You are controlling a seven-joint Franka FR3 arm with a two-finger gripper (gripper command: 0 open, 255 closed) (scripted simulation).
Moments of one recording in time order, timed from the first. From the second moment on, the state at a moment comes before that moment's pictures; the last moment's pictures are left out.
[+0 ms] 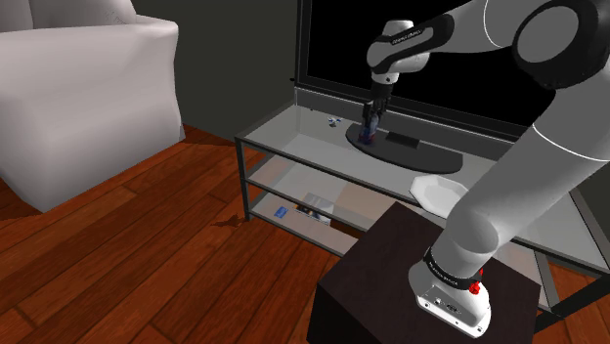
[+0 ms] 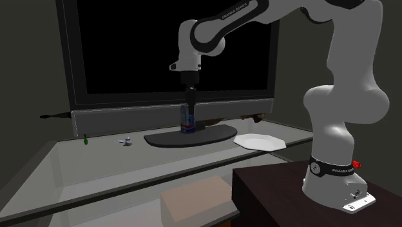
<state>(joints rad) -0.17 -0.11 -0.34 -2.17 -0.03 2.06 -0.45</state>
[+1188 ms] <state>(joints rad) -0.42 -0.75 -0.43 -2.62 -0.30 1.90 -0.60</state>
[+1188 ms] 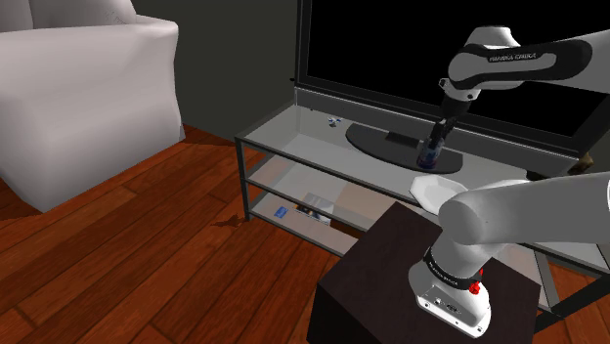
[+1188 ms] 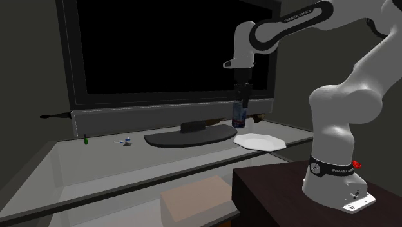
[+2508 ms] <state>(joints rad) -0.62 -0.96 -0.60 -2.84 -0.51 1.92 -0.77</state>
